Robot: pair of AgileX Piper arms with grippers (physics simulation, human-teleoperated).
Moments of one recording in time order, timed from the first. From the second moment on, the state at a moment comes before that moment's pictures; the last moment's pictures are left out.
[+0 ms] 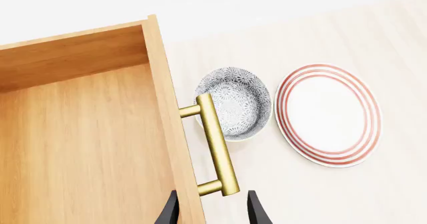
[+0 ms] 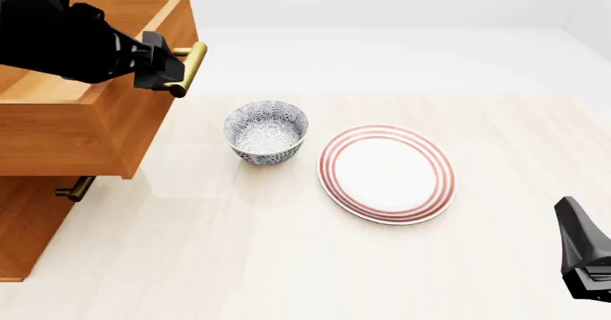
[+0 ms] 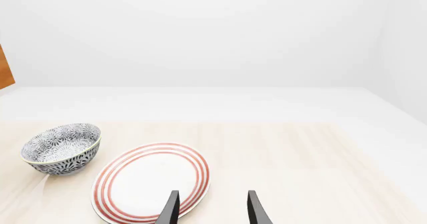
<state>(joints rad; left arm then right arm) -0.35 1.20 -1.17 0.75 -0.11 0.00 0.01 -0.01 0.00 0.00</state>
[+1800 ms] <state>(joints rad) -0.33 0.91 -1.20 0.87 0.05 0.00 0.01 -0.01 0.00 0.00</state>
